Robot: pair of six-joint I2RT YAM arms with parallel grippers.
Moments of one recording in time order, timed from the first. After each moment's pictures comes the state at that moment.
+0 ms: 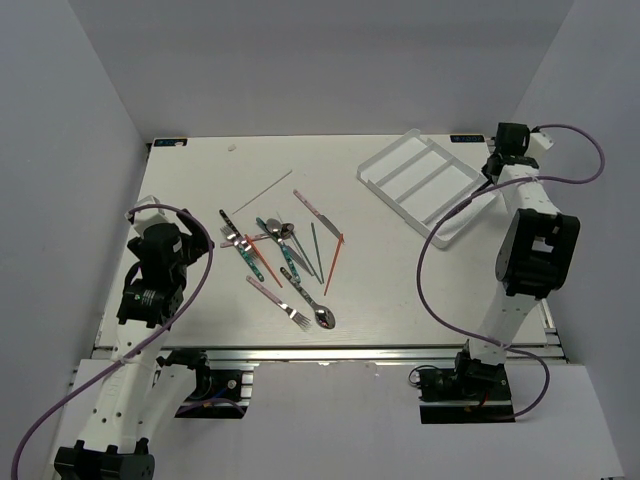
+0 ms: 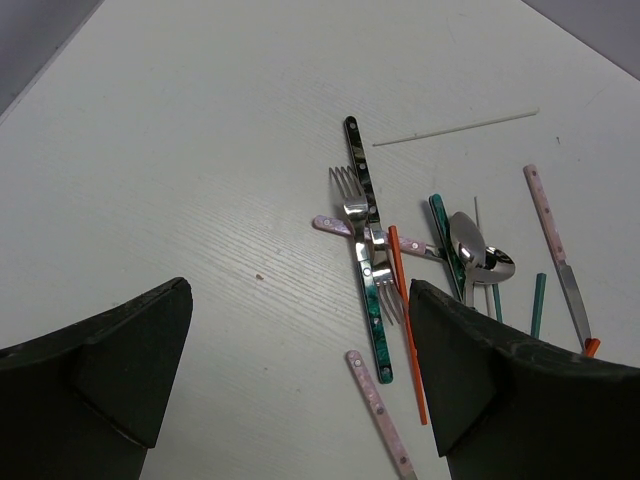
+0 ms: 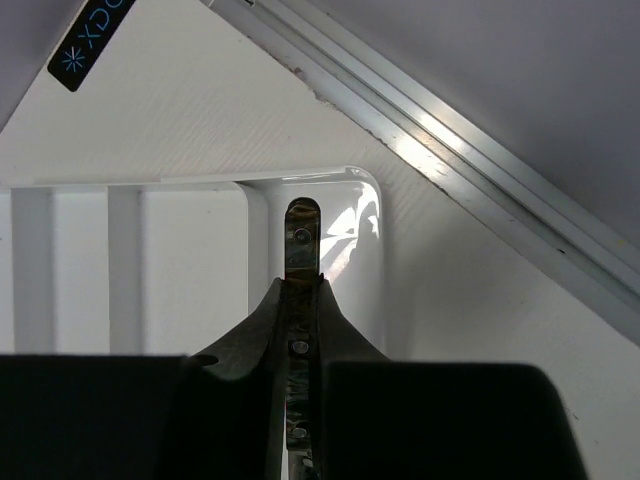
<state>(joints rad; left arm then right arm) -0.13 0.71 0.77 -0.52 -0.39 -0.48 -0.14 1.91 1.57 -0.38 0.38 0.60</state>
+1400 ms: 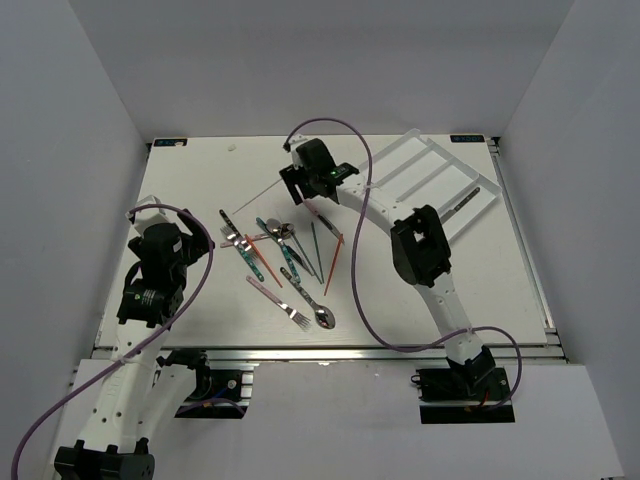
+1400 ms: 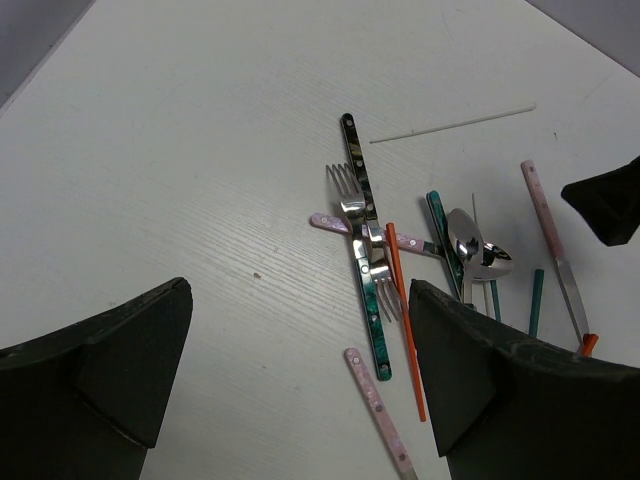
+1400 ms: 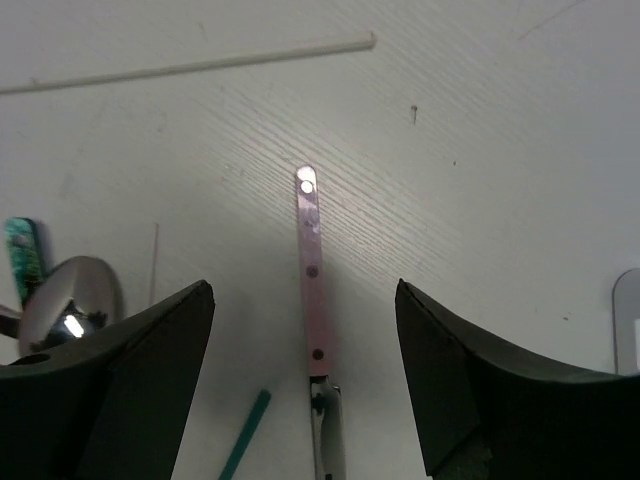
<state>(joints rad) -0.13 0.71 0.77 -0.52 -0.38 -0.48 0.70 2.37 2.14 -0.43 0.08 -0.02</state>
